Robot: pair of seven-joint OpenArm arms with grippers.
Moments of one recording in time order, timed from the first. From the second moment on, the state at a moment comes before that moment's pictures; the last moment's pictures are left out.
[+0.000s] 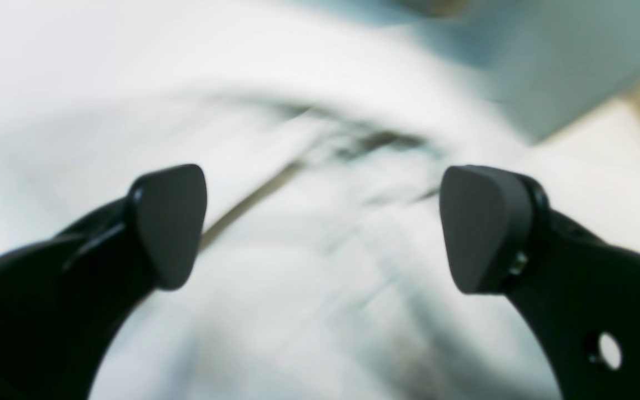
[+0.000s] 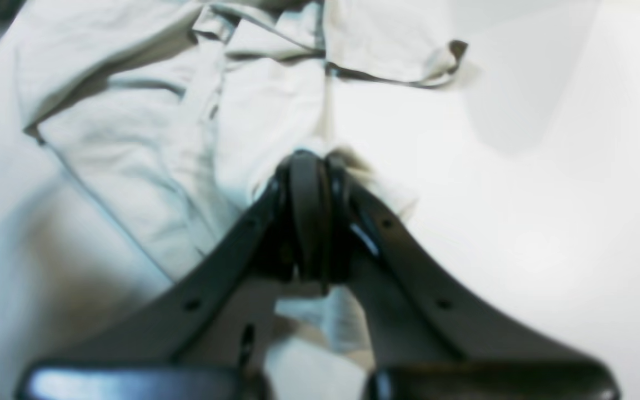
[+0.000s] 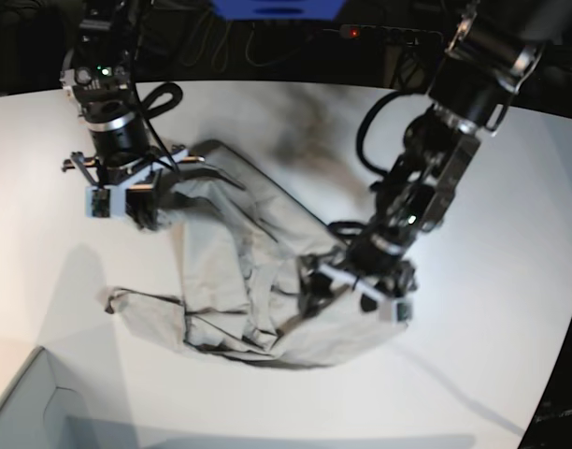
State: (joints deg) left arm -11.5 -13.2 25.9 70.8 -44.5 0.8 4.3; right arm -23.2 -8.9 13.1 112.3 -1.0 17.1 -22.8
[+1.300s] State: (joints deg) left arm -7.8 -13.3 -2.8 73.3 -44.7 -0.2 9.3; right arm -26.4 -5.5 11.0 114.0 -0.7 17.2 -22.7
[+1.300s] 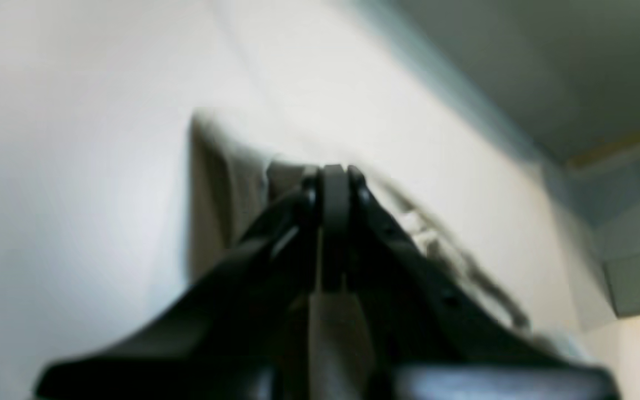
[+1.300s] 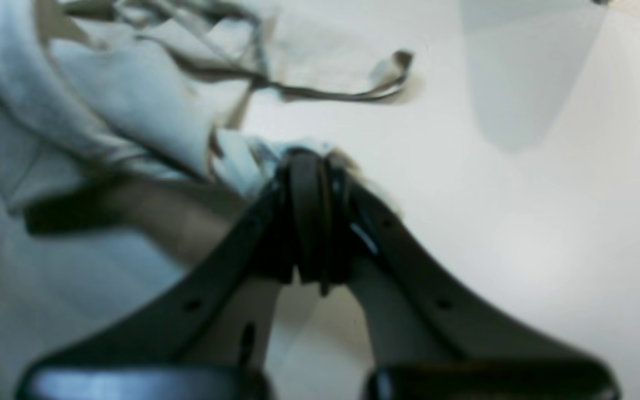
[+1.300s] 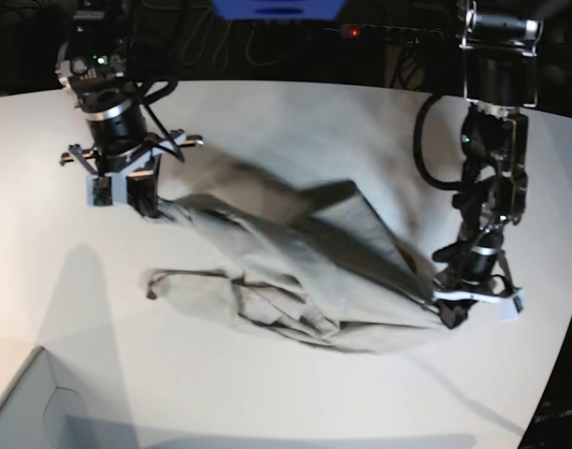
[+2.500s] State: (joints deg) left arm 8.1 -16.7 -2.2 74.5 -44.1 0.3 11.3; right arm -26.0 -3.8 6.9 115.9 -1.4 25.7 -32.6
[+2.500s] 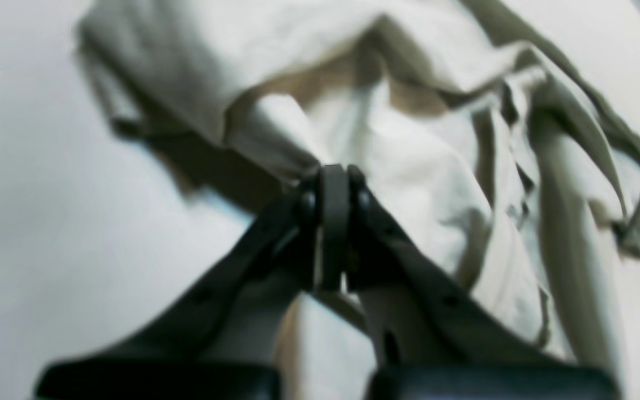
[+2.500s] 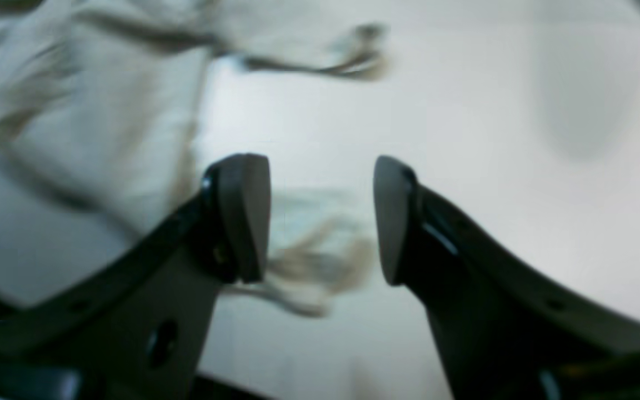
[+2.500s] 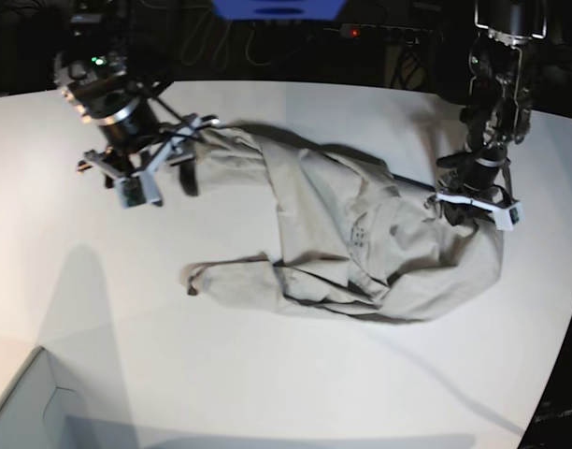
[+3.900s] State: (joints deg) left arm 28.7 -20.6 -21.8 83.2 -44.6 0.1 11.1; right arm -1.0 -8.4 -23.3 71.2 -1.3 25.5 -25.1
